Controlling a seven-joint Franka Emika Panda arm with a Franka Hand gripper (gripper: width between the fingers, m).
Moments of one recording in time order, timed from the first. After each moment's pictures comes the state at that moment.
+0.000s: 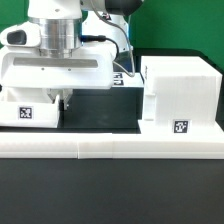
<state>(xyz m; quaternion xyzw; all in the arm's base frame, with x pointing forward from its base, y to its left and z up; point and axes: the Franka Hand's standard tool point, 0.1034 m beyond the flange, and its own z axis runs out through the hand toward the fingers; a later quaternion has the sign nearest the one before) 0.515 -0.108 0.007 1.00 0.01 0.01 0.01</state>
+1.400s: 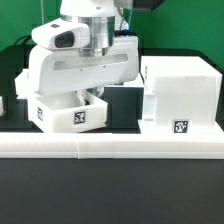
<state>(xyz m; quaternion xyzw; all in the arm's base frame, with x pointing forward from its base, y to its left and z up) 0.534 -0.046 0.021 0.94 0.33 0.01 0.01</state>
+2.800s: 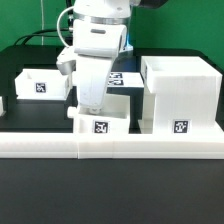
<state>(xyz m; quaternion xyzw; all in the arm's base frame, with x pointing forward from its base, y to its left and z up) 0.546 -0.035 0.020 0.74 0.67 -0.04 0.01</state>
